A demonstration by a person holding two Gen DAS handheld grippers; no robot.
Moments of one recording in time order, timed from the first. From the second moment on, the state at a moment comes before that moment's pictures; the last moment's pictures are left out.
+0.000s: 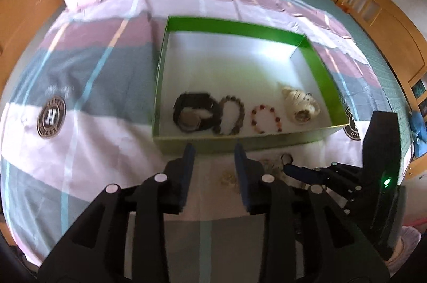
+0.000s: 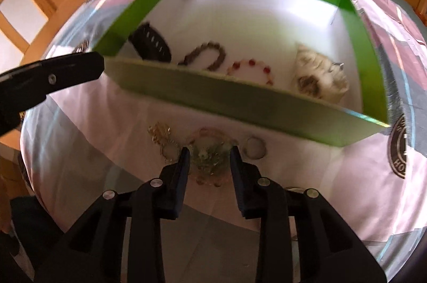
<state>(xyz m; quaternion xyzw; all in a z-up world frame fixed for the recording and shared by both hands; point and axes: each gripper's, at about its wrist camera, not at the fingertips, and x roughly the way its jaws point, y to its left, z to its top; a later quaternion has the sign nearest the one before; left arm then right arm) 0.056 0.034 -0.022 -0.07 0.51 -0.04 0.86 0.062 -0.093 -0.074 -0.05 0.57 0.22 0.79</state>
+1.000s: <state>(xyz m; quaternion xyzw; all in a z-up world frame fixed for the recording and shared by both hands) 0.065 -0.050 -0.084 0.03 0.57 -0.08 0.82 0.066 -0.163 -0.058 0.03 0.57 0.14 0.81</state>
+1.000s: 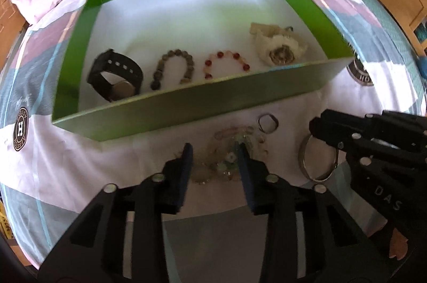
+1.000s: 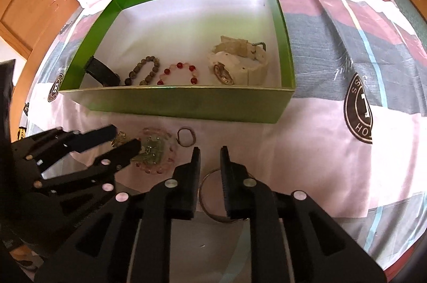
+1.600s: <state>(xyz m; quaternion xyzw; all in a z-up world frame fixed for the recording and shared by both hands) 0.068 -0.043 -0.090 -0.01 0.59 -0.10 0.80 0.069 -0.160 -0.064 0.03 0.58 0.13 0.80</state>
